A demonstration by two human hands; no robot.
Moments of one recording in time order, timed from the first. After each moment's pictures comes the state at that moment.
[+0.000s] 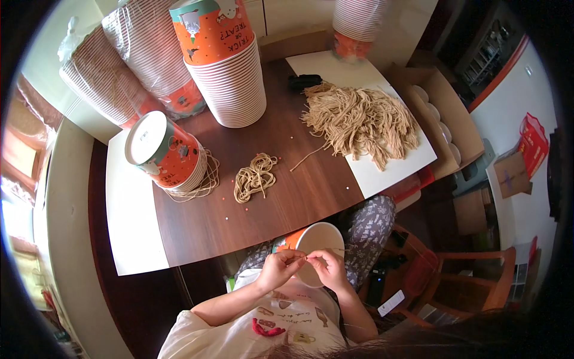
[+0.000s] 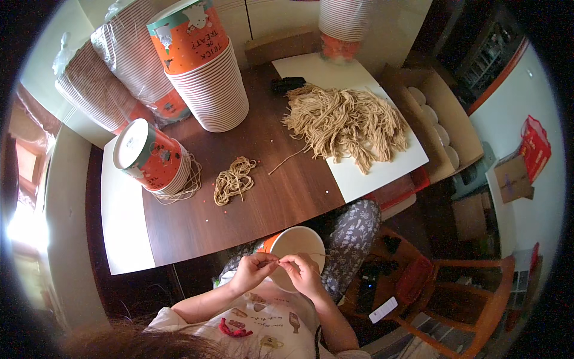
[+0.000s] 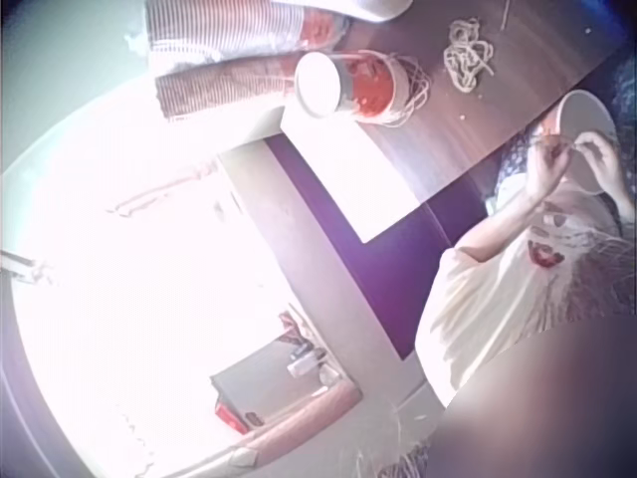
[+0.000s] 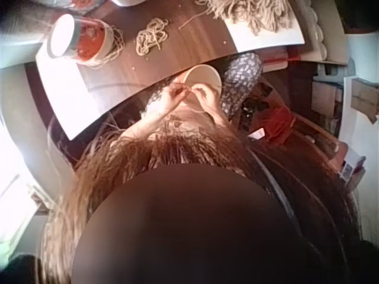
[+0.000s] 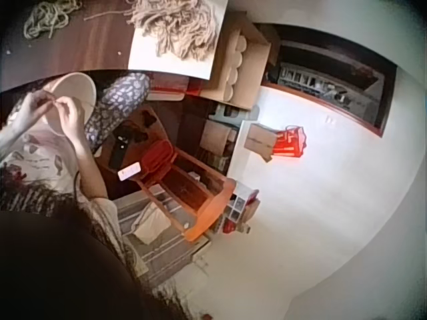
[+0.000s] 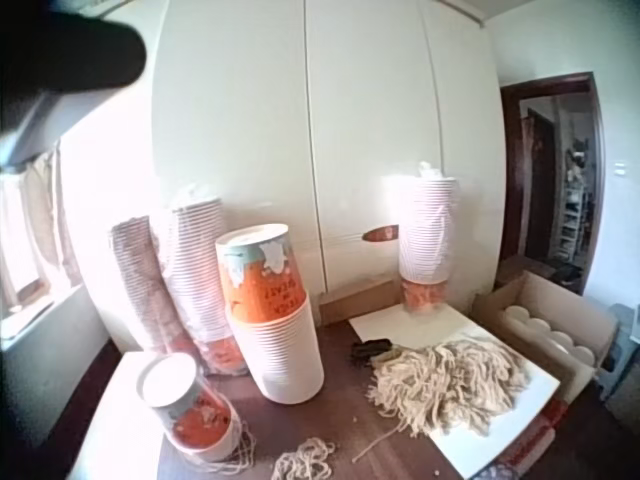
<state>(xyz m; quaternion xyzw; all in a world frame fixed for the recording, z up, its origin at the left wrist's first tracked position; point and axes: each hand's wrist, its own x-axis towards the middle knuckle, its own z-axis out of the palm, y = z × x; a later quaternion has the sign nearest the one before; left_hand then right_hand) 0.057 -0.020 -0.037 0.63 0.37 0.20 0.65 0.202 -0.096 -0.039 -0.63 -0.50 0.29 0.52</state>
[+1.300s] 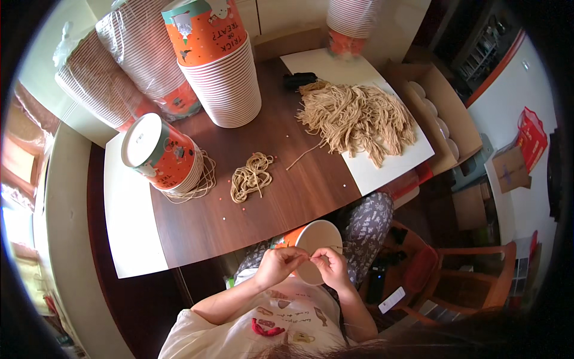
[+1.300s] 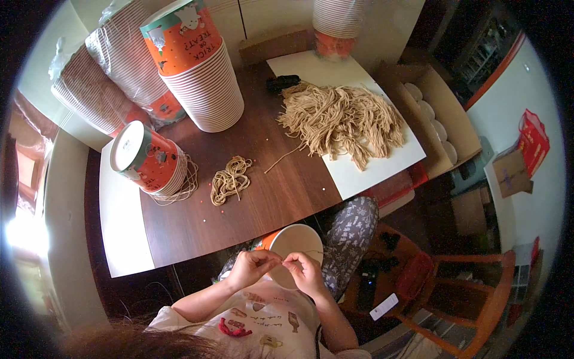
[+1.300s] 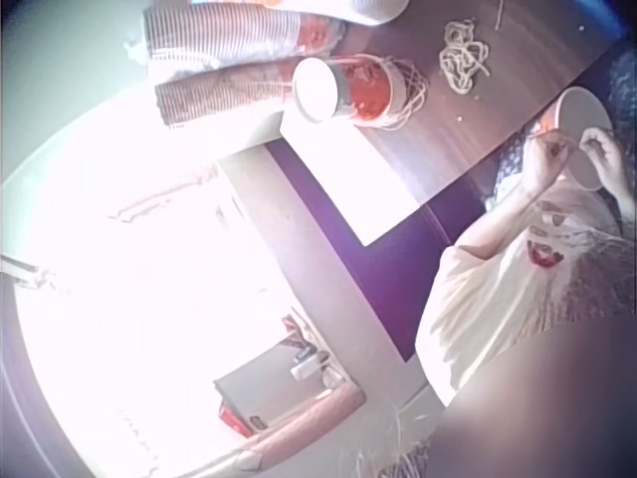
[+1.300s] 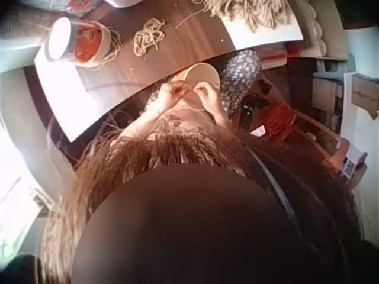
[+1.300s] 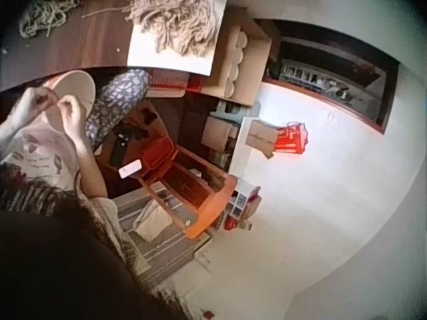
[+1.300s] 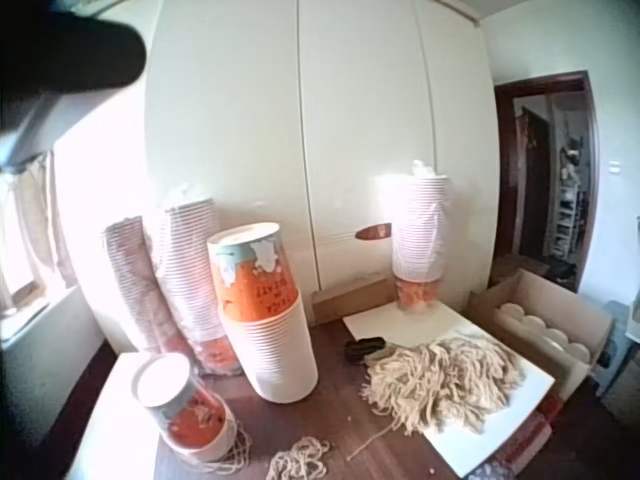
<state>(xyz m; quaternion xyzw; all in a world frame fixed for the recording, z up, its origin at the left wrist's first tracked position) 0.065 -0.007 -0.012 0.73 0.34 0.15 0.58 0.206 -0.103 -0.036 -0.61 -0.44 0.37 0.54</state>
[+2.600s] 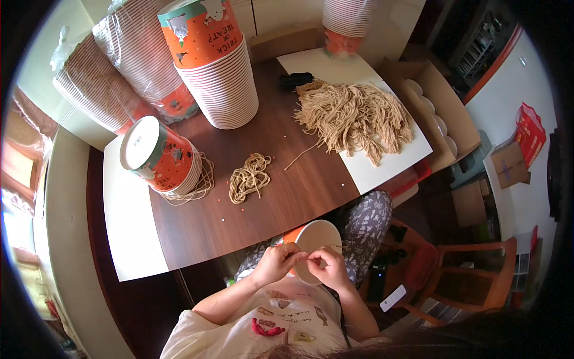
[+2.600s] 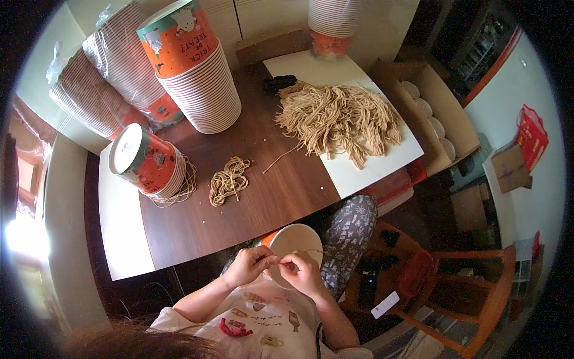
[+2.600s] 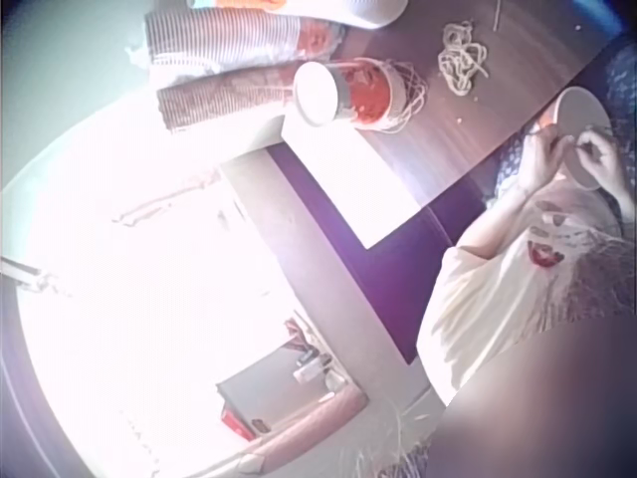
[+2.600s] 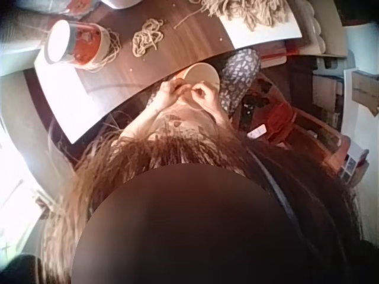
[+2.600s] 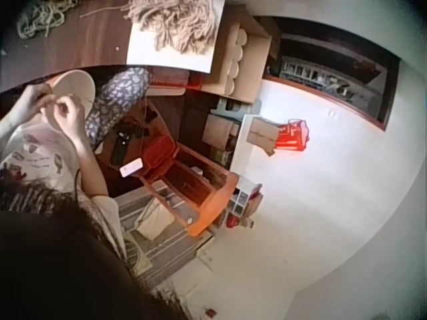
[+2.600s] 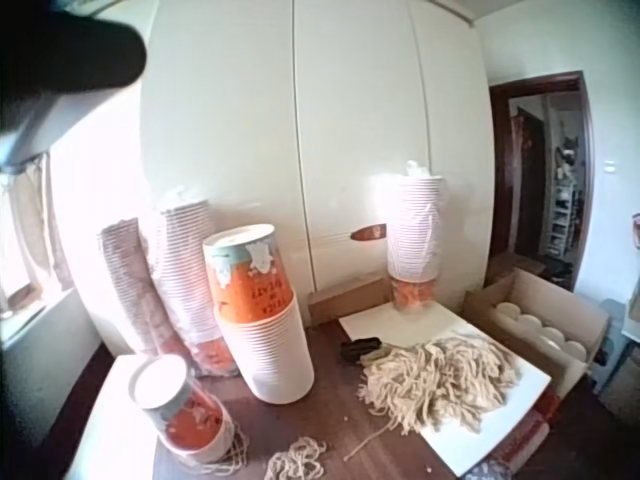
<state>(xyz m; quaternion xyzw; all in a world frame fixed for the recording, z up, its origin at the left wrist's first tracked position) 0.065 0.002 -0.006 0.73 0.32 0.13 0.58 0.205 -0.096 -0.028 -0.61 -0.52 0.30 0.52</state>
